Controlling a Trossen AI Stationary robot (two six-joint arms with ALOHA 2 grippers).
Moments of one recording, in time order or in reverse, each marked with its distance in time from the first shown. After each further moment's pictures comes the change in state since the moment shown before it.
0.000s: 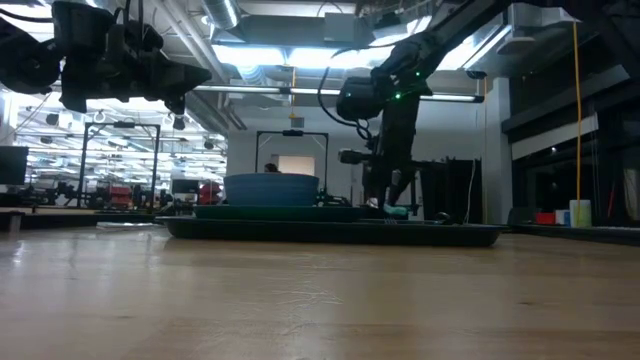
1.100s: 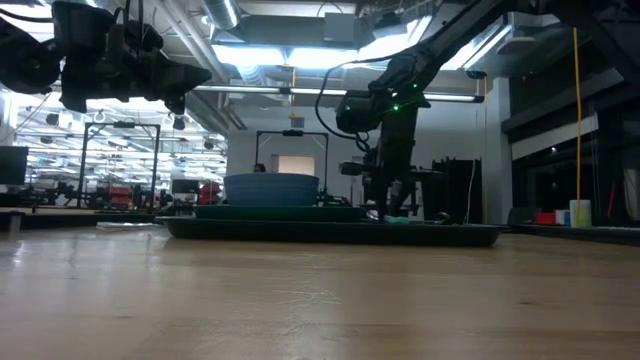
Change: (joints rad) left arm 0.000 0.000 0.000 0.000 -0.001 -0.001; right arm -0.029 0.047 0.000 0.017 -0.052 -0.057
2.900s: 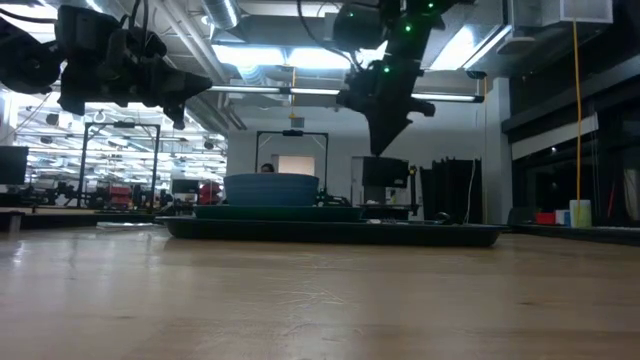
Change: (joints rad) left arm 0.000 0.000 0.001 -0.076 0.000 -0.001; right arm 0.240 -0.205 0.074 -0.134 0.296 -0.448
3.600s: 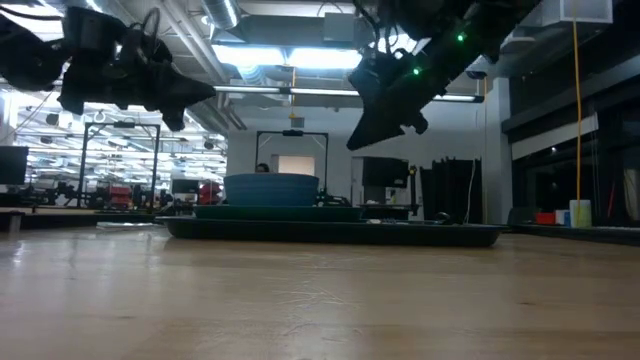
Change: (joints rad) left arm -0.018 -0.001 0.014 -0.068 -0.085 -0.096; right arm 0.180 -0.208 -0.543 0.868 0.028 -0.268
